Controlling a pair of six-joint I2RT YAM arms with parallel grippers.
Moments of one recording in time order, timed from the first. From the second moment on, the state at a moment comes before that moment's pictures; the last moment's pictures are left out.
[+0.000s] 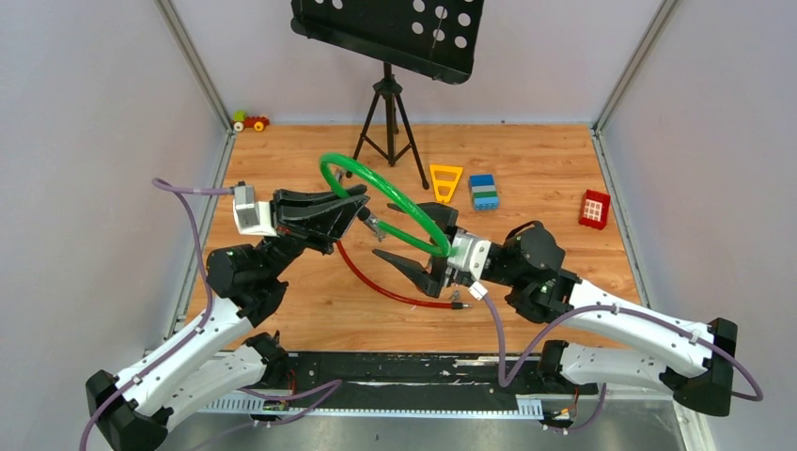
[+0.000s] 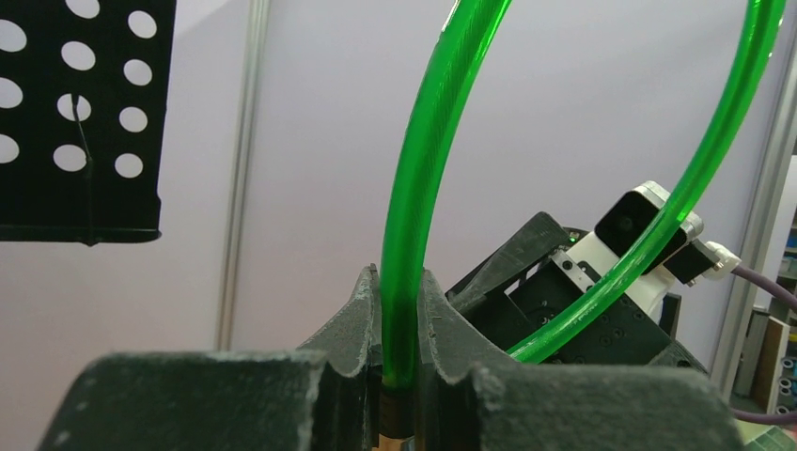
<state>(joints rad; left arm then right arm) -0.72 0.77 0.68 0.91 0.31 -0.52 1.12 1.01 0.93 0.46 -0.31 -0.52</state>
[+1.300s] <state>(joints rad) -0.72 0.78 0.68 1.08 0.39 -0.60 1.04 0.97 0.71 0.83 -0.30 0.13</state>
